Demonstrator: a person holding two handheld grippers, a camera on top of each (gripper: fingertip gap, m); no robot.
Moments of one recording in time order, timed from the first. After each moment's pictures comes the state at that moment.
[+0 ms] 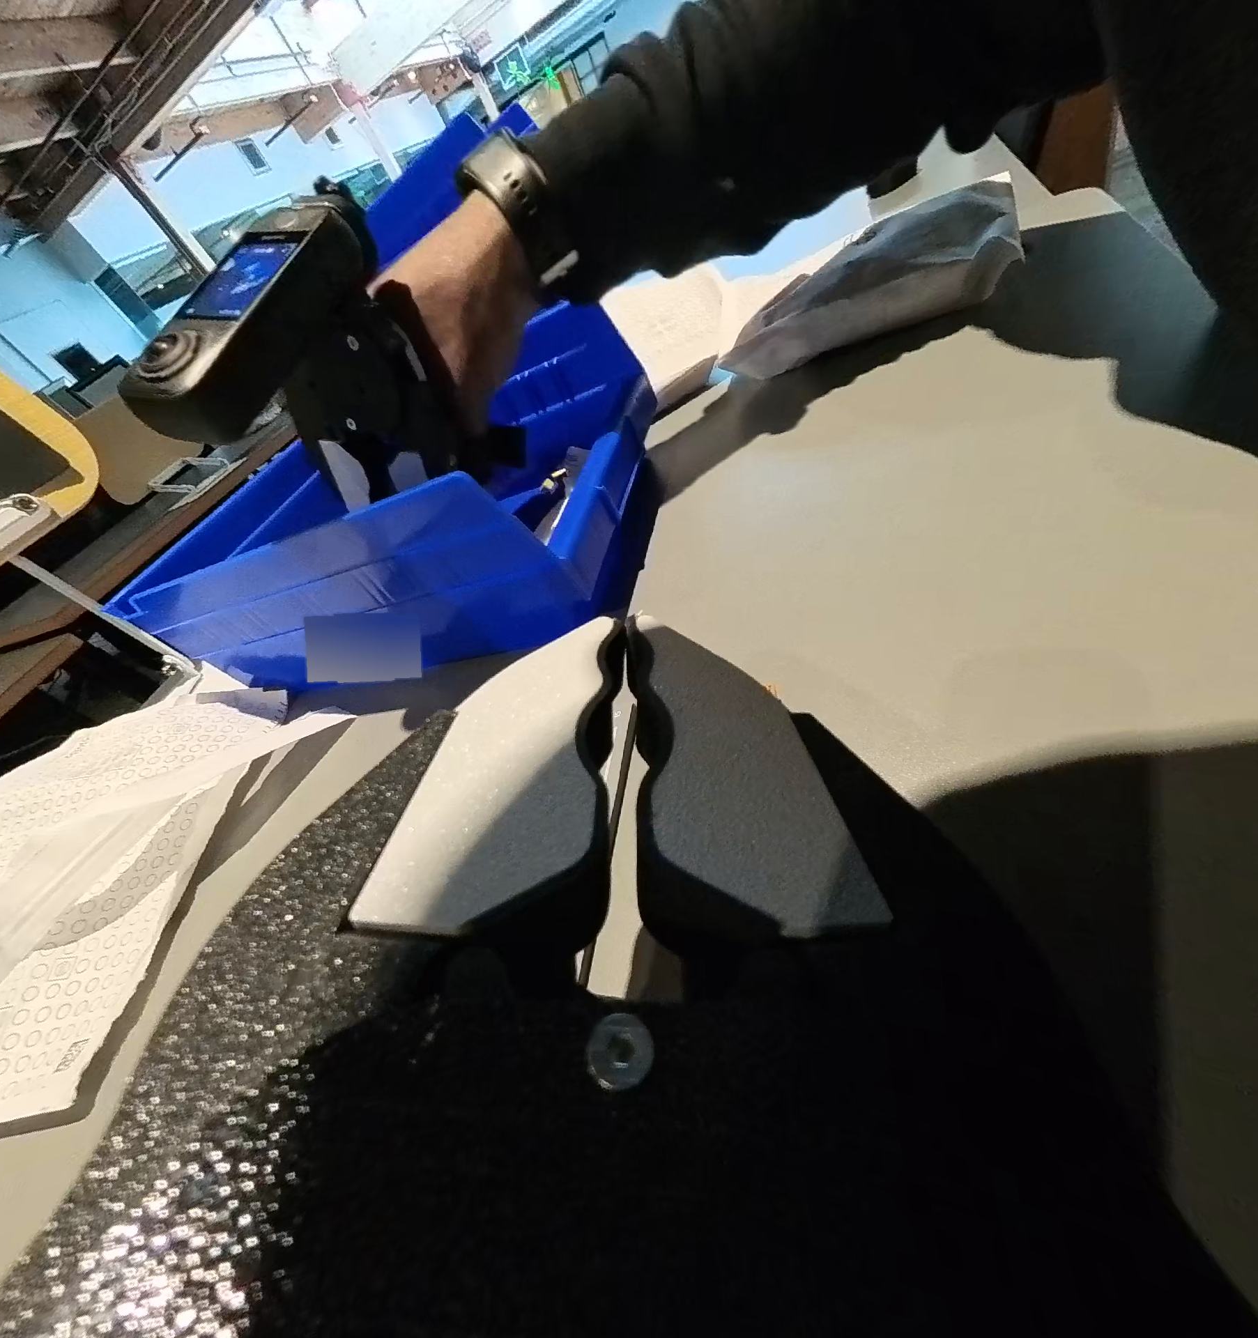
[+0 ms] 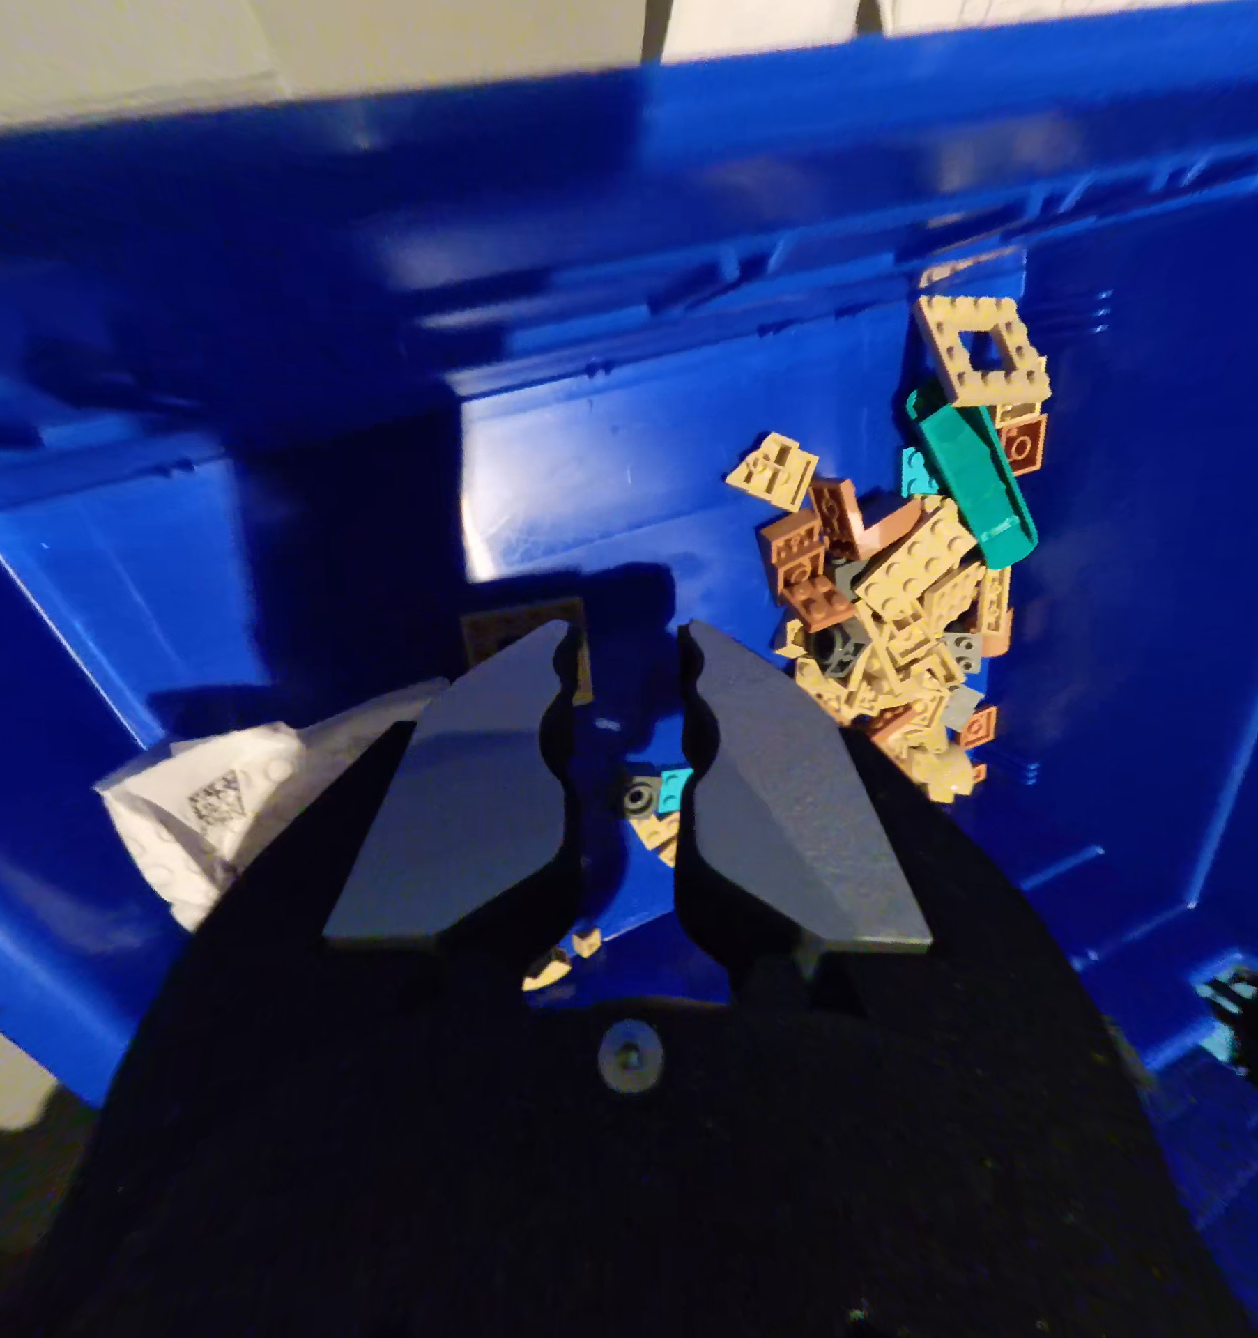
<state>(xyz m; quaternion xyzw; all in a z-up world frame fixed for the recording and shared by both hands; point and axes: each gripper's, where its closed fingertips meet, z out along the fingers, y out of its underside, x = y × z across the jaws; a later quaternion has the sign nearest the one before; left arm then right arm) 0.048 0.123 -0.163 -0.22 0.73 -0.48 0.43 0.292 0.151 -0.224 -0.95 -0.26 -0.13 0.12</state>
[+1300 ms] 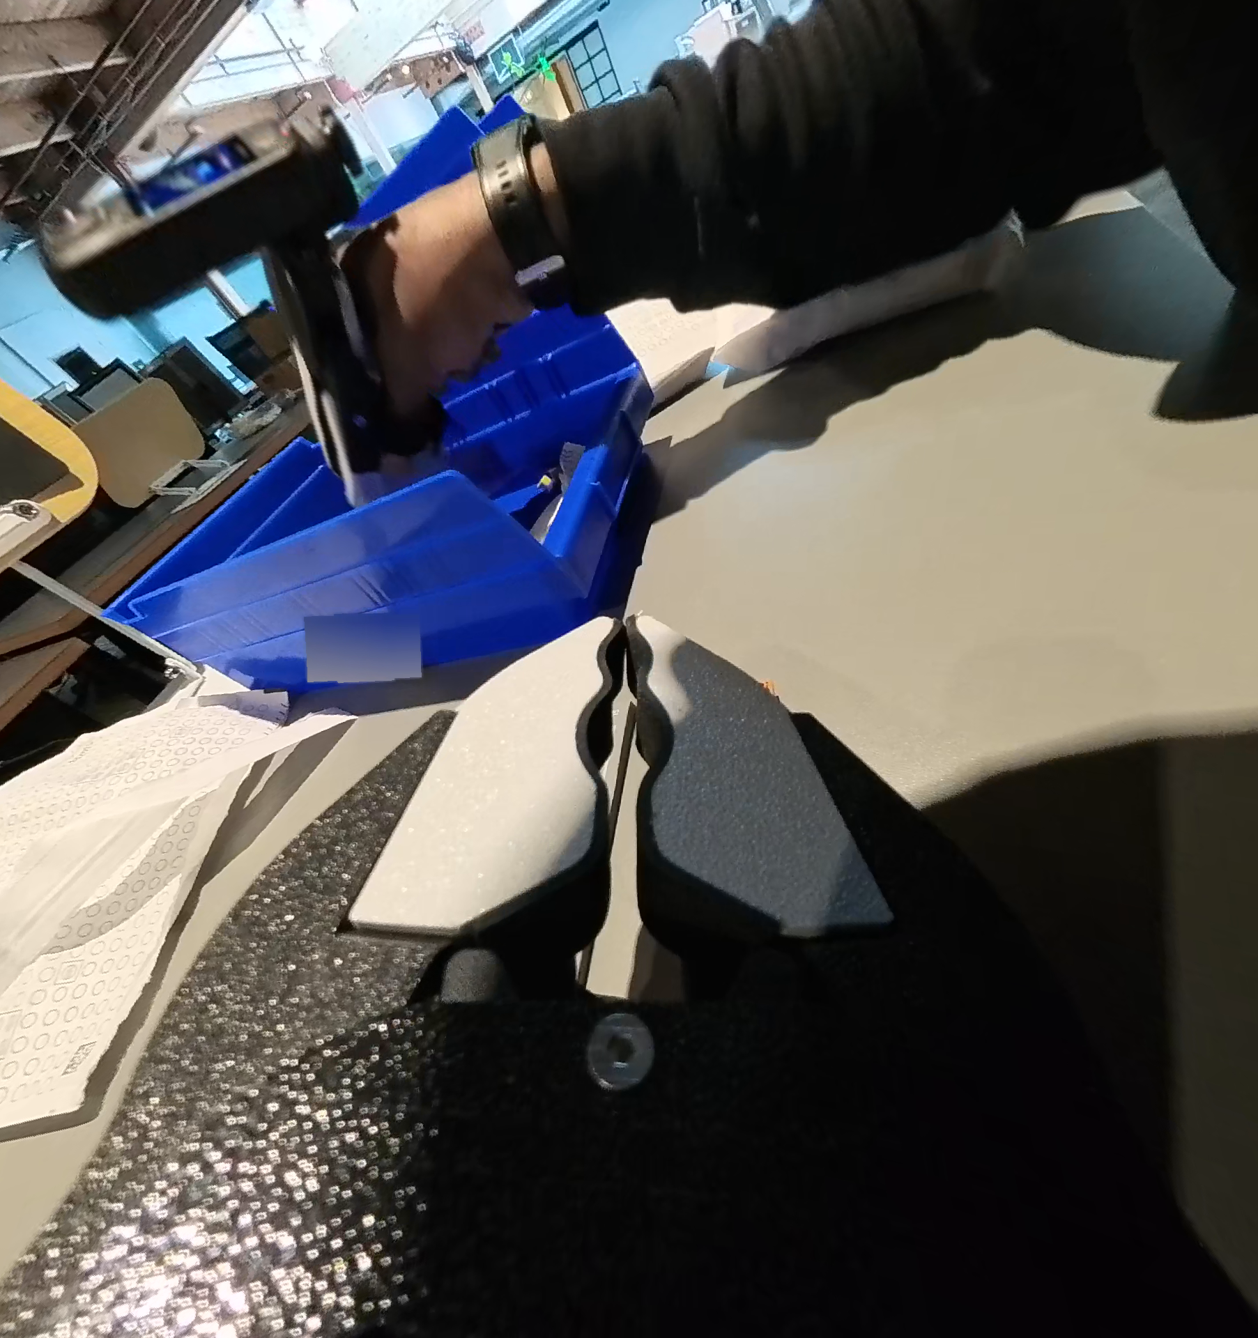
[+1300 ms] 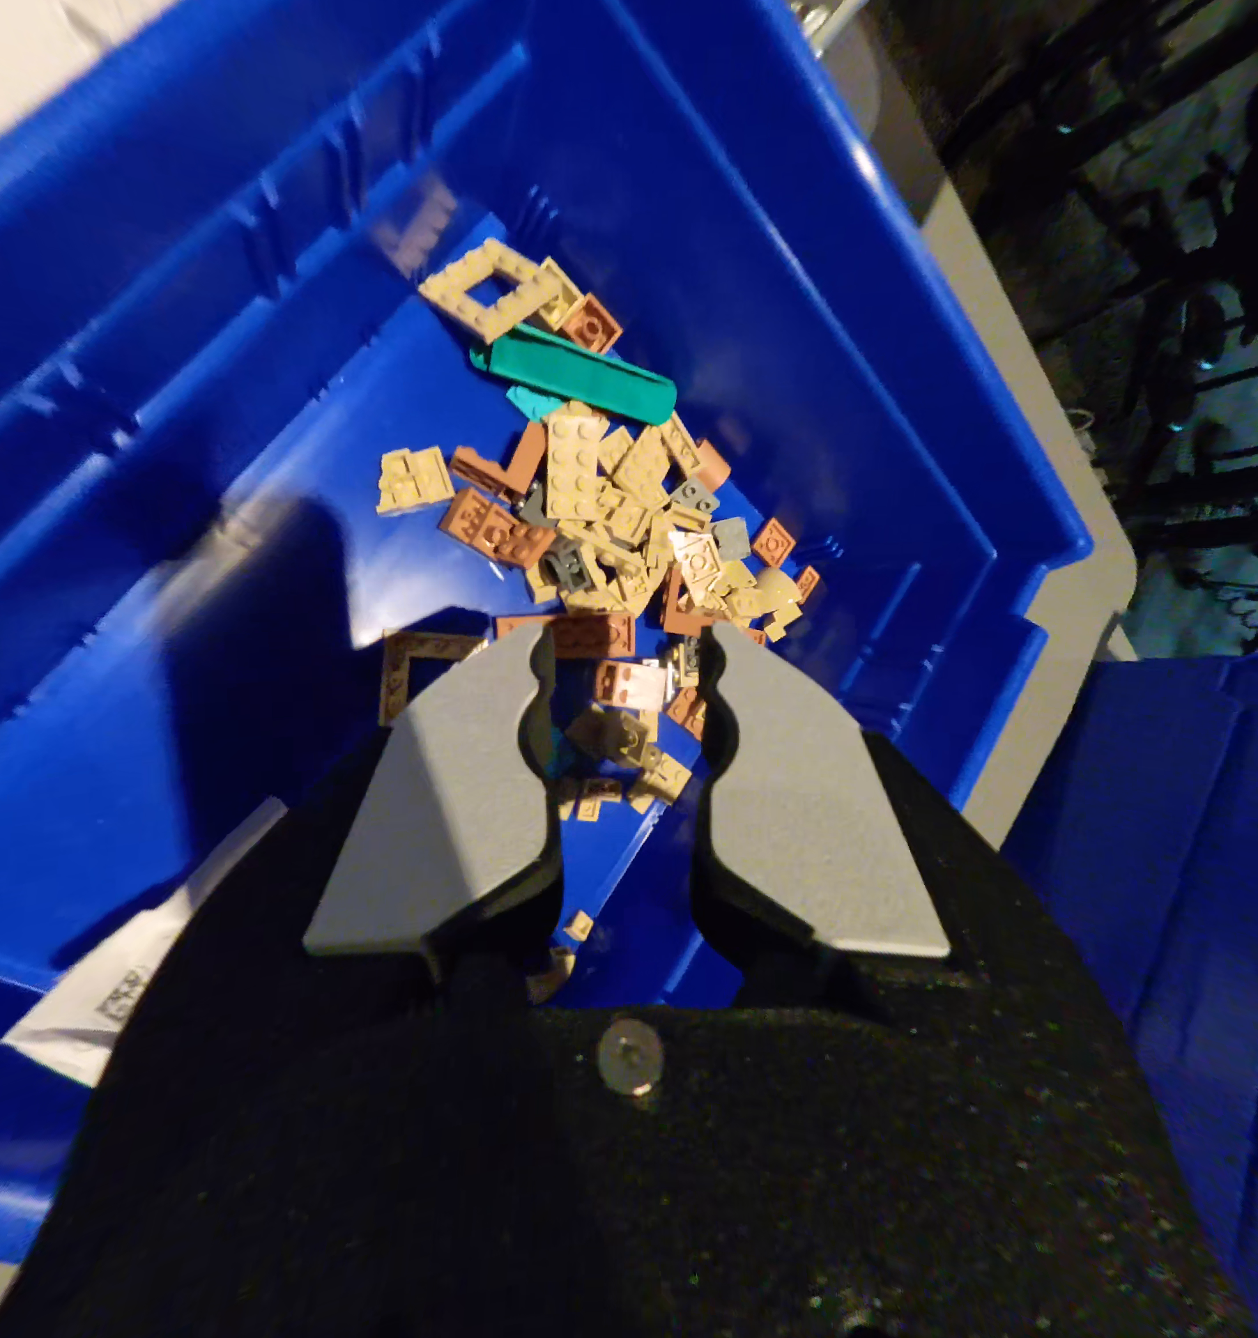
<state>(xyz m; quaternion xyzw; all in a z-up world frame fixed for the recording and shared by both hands) 0.049 0.122 -0.165 -0.22 0.74 -0.47 0.43 0.354 0.152 -0.174 -0.95 0.03 -0.23 0.23</state>
